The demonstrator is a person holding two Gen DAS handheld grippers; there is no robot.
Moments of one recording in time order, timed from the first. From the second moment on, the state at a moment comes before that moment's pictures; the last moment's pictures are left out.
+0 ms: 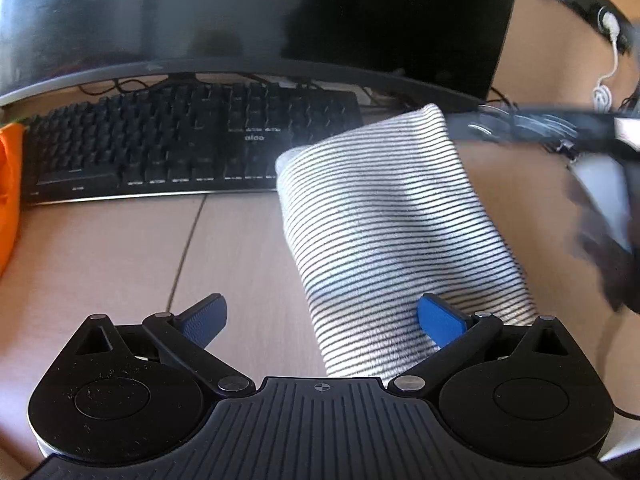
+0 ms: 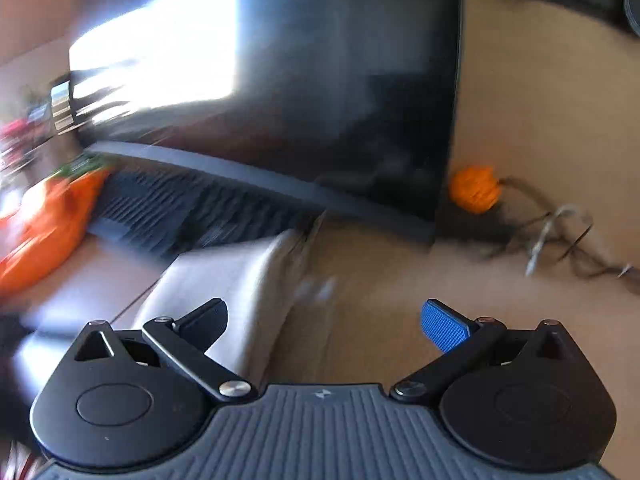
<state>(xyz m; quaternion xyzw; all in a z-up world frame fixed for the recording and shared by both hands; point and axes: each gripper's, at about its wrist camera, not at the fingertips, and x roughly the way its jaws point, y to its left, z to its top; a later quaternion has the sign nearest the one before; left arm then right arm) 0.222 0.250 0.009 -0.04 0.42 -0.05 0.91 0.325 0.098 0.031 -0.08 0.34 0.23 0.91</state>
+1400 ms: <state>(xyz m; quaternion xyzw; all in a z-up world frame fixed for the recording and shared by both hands) -0.009 0.138 -0.008 -0.06 0.27 0.15 0.95 0.081 -0.022 -0.008 -0.11 0.22 0.27 0.93</state>
